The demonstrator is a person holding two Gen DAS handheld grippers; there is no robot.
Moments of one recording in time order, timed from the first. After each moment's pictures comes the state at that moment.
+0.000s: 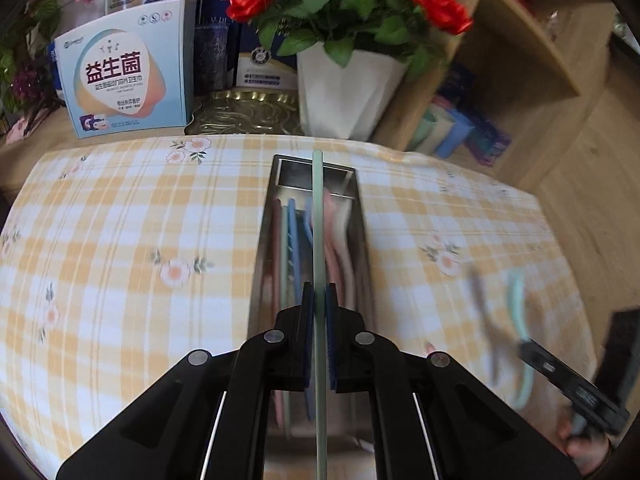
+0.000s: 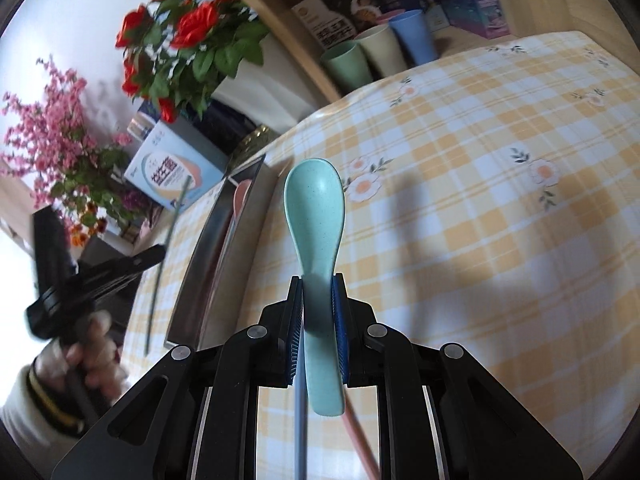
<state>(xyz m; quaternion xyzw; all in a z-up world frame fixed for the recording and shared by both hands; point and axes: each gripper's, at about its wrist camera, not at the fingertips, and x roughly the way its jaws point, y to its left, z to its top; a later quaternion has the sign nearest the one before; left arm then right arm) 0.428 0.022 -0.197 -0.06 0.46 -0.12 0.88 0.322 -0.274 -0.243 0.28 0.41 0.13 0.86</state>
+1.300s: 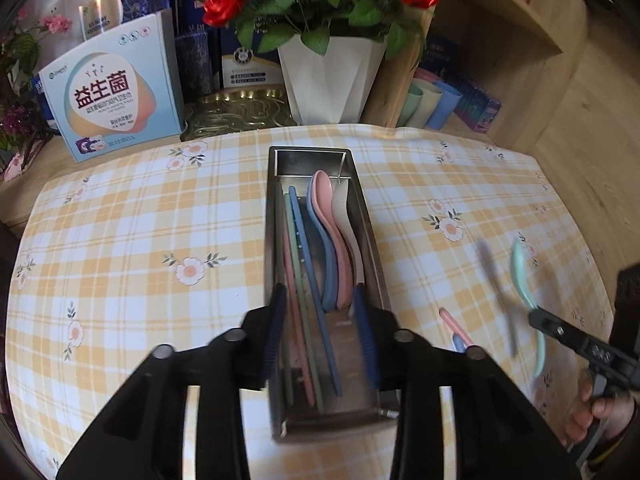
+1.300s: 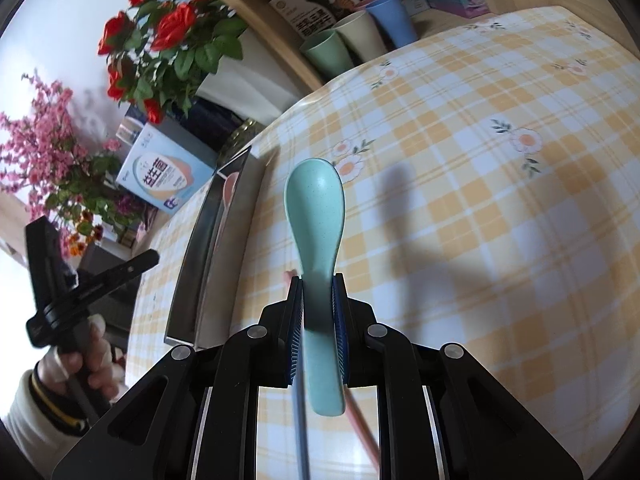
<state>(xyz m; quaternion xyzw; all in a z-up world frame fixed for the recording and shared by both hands) 0.396 0.025 -0.185 0.01 0.46 -0.15 0.88 0.317 -0.272 -0.249 0.29 0.43 0.11 0.84</state>
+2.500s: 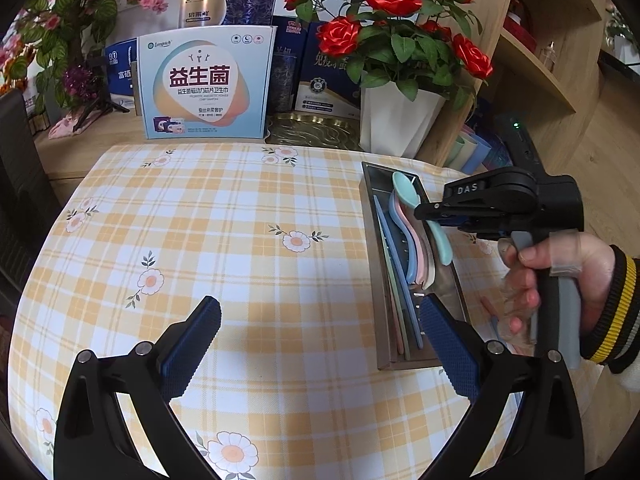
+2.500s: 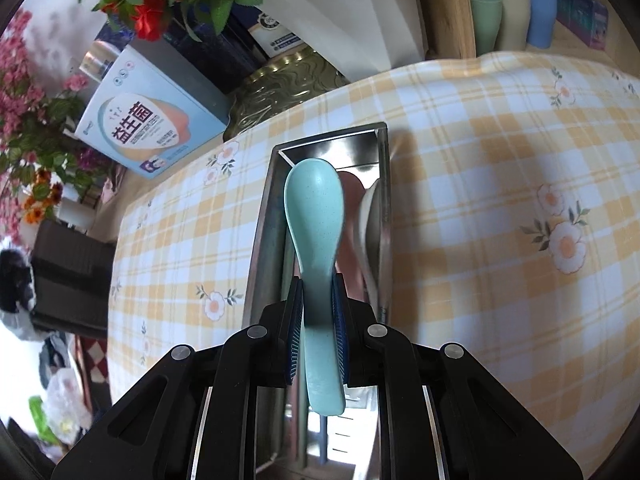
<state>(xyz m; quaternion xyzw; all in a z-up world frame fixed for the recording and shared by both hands) 0.339 0.133 -0.187 -0.06 0.40 -0.10 0.91 0.491 -0.093 -0.234 0.21 0.54 0.10 0.81</state>
